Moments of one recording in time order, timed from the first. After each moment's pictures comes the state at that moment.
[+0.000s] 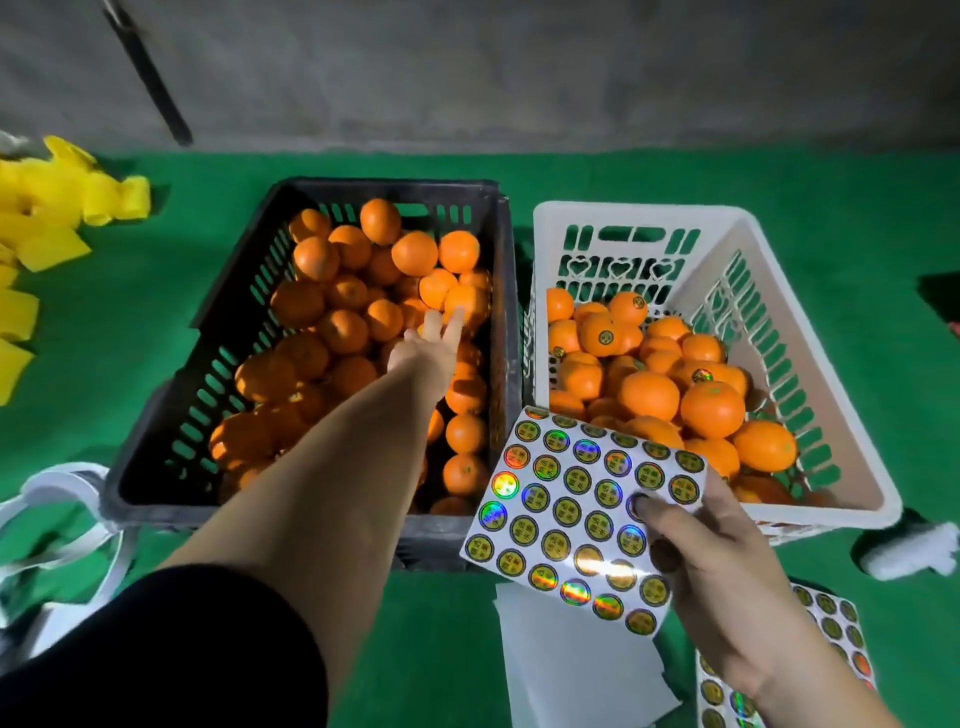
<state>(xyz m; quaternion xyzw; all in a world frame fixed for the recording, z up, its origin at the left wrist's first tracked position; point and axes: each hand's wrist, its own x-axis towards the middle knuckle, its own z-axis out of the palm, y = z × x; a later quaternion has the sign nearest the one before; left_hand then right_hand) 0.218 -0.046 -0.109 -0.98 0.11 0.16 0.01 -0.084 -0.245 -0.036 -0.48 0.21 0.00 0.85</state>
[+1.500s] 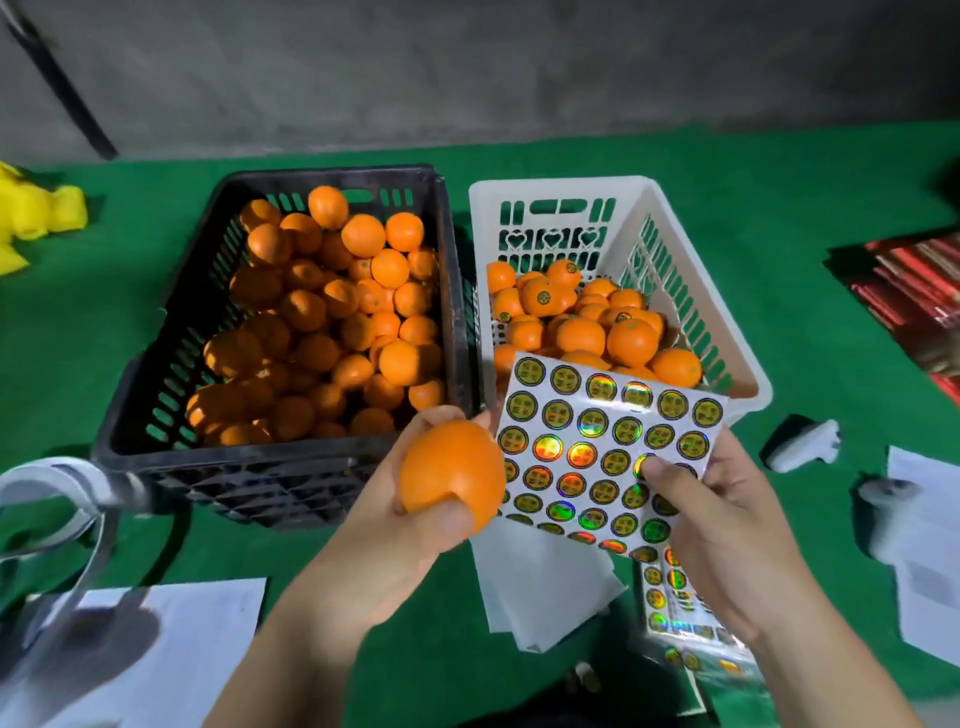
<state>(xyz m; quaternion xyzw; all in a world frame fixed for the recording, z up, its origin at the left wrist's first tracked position) -0.079 -0.005 -0.009 -0.46 0.16 0.32 -0.81 -0.172 -0.251 -0.006 -0.57 0.18 -0.11 0.79</state>
